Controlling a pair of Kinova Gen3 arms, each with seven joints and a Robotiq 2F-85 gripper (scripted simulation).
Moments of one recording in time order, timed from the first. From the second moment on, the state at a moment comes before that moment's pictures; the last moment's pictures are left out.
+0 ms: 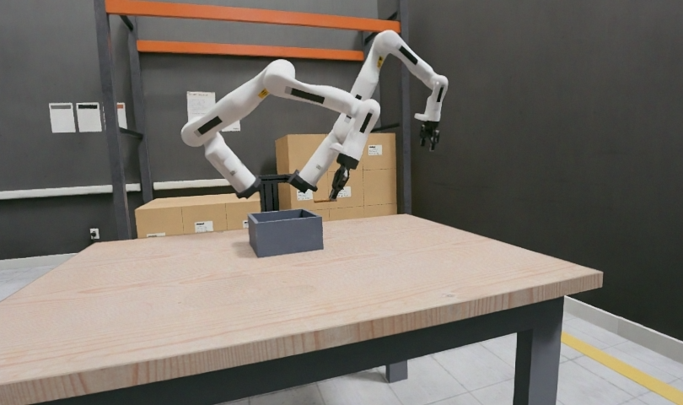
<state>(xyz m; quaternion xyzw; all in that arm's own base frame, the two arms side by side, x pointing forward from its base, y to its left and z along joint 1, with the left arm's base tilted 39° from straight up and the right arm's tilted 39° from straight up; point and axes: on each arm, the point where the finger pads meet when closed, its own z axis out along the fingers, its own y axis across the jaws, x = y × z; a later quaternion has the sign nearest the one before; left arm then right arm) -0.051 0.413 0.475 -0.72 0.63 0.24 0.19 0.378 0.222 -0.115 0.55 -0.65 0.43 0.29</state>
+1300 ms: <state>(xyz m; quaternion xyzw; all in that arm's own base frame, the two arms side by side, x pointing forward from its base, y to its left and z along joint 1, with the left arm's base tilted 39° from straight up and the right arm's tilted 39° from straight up) -0.051 0.413 0.475 -0.72 0.63 0.24 0.19 0.382 0.212 -0.128 0.53 -0.67 0.43 0.28</state>
